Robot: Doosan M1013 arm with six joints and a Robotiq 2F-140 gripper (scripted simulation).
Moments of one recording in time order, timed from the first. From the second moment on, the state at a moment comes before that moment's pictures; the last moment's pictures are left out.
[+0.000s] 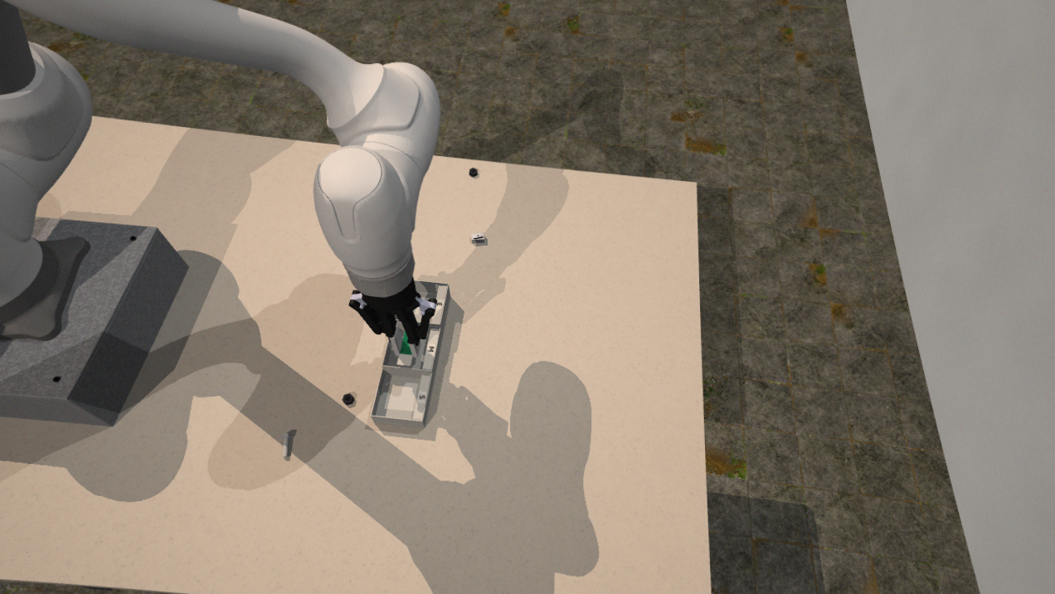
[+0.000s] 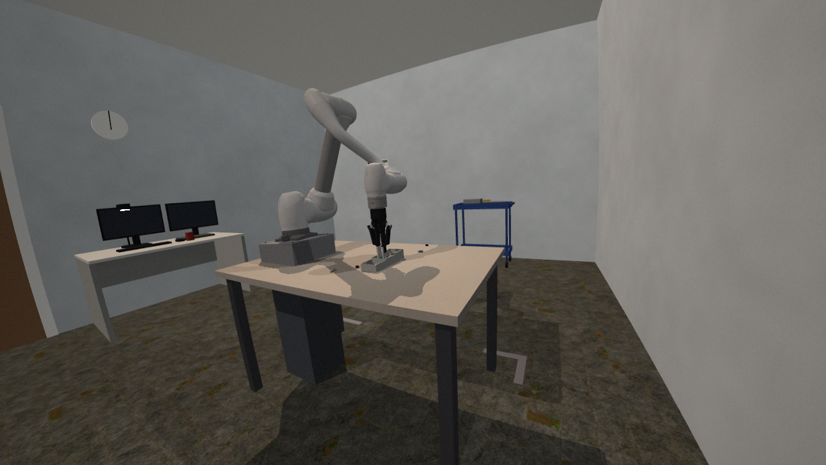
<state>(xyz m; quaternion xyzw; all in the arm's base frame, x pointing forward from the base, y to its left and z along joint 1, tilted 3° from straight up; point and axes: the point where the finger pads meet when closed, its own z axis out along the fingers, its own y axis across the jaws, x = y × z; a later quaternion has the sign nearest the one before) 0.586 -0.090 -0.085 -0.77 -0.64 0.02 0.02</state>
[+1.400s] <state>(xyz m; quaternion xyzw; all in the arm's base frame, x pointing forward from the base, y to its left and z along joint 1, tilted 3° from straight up) 0.586 -0.090 -0.085 -0.77 -0.64 0.02 0.02</state>
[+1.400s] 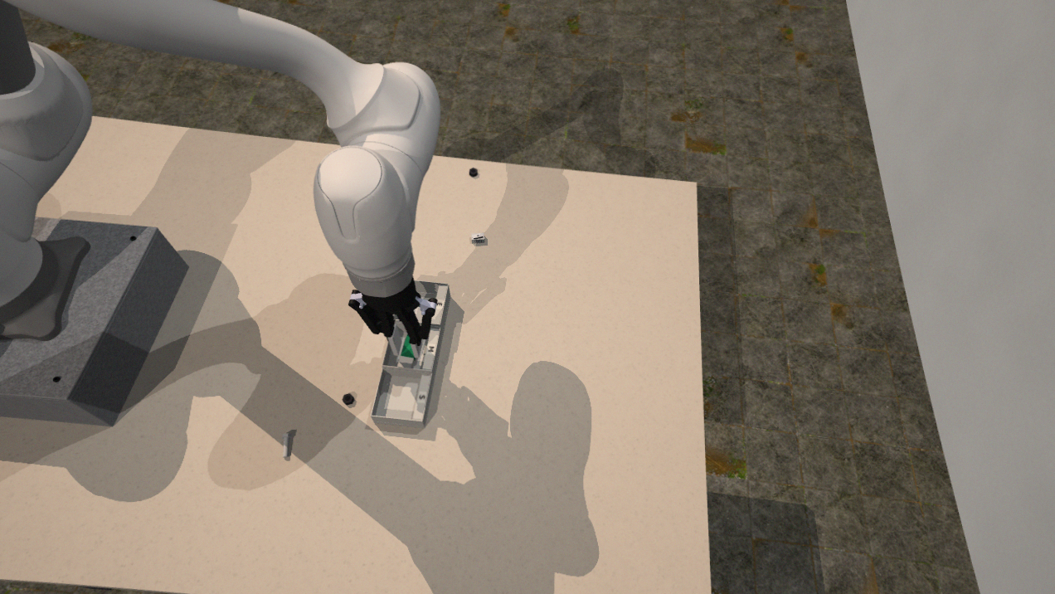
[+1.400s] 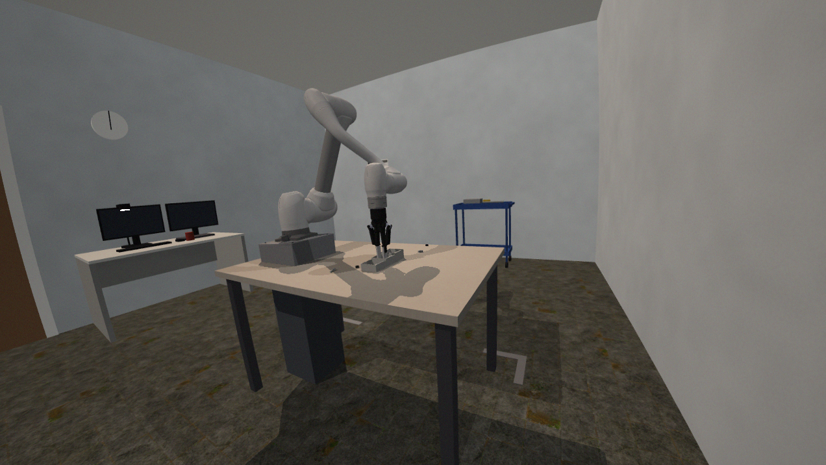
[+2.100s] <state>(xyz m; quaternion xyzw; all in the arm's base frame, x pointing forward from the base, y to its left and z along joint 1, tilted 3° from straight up) 0.585 -0.090 -0.071 -0.77 -0.64 0.02 0.02</state>
